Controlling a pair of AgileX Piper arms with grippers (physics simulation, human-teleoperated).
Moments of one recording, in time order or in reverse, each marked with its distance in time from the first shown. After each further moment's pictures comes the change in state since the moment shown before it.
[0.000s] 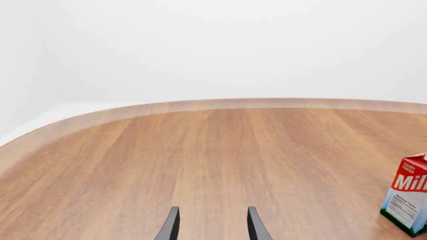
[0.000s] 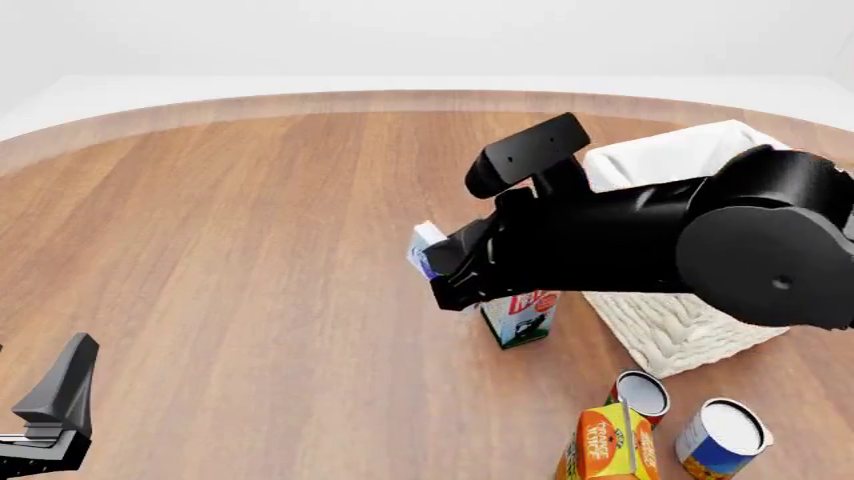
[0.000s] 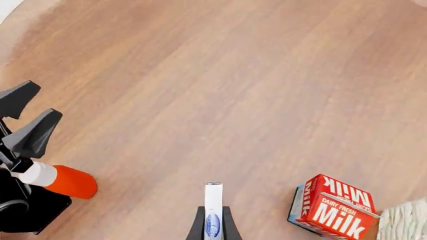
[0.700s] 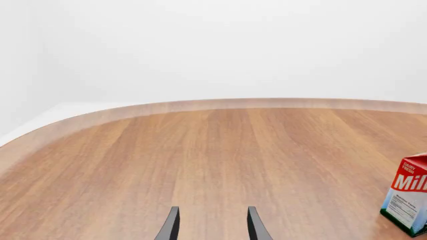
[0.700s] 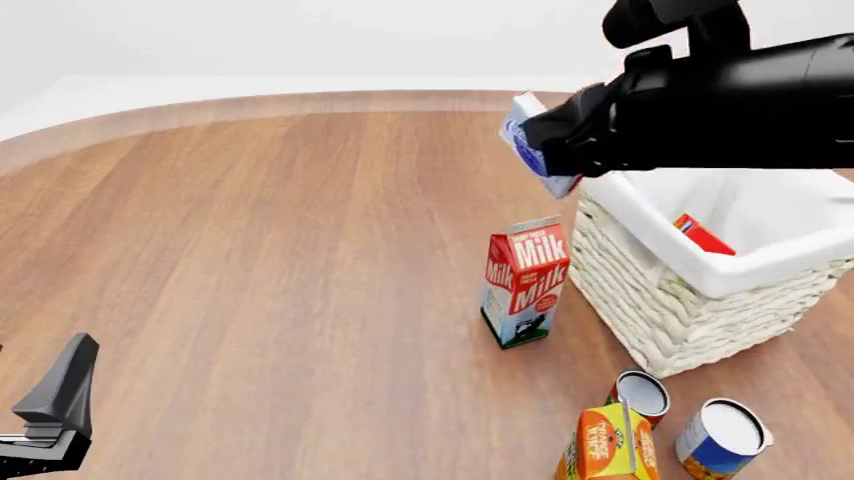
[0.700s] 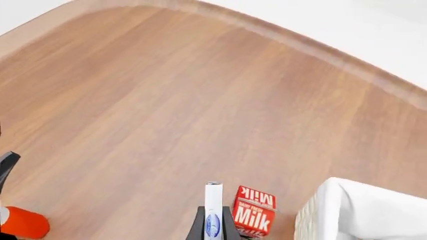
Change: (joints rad) left arm 0.000 0.000 0.000 0.000 0.000; right arm -0.223 -0.108 -0.180 0.147 -0.145
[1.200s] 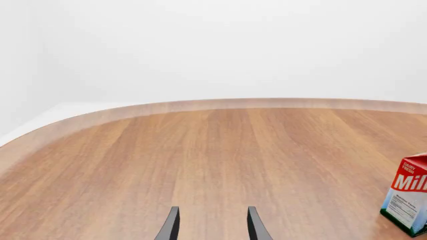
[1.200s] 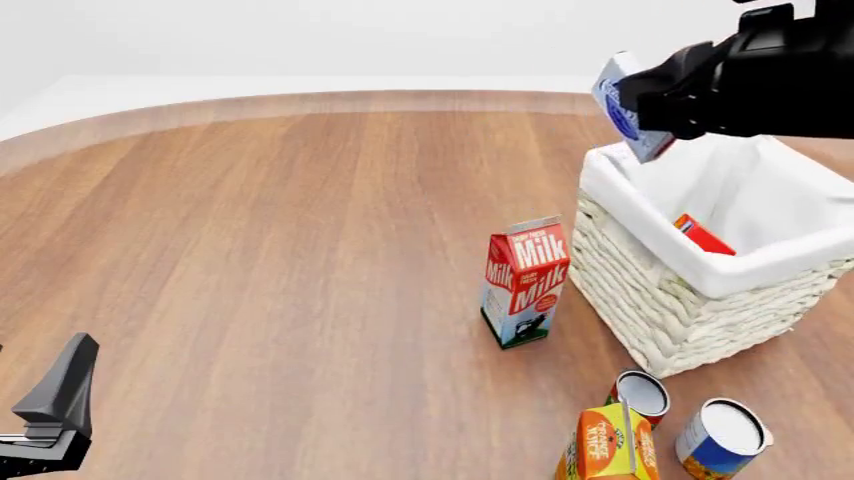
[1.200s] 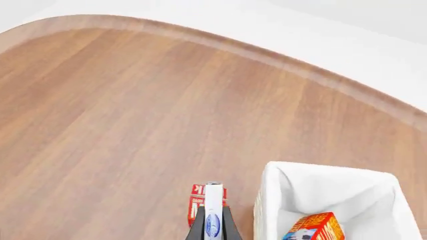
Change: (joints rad) left arm 0.000 0.000 0.000 0.000 0.000; right arm -0.195 -0.082 0.001 0.021 -0.029
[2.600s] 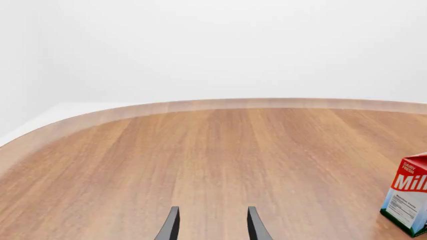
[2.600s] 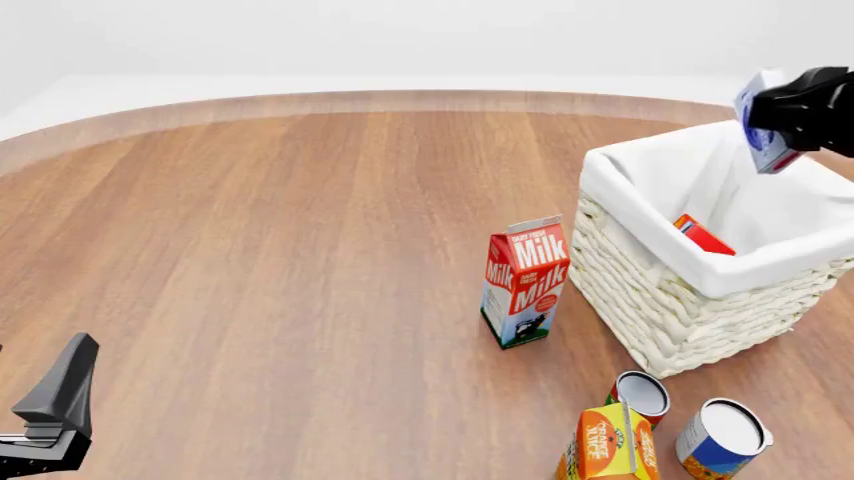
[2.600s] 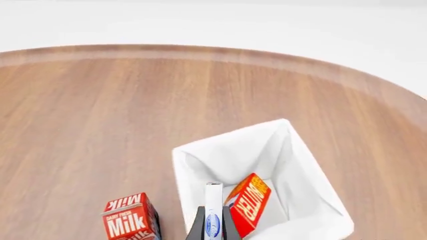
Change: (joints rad) left arm 0.000 0.000 0.000 0.000 0.000; right arm -0.384 -0.061 0.144 -0.102 0.047
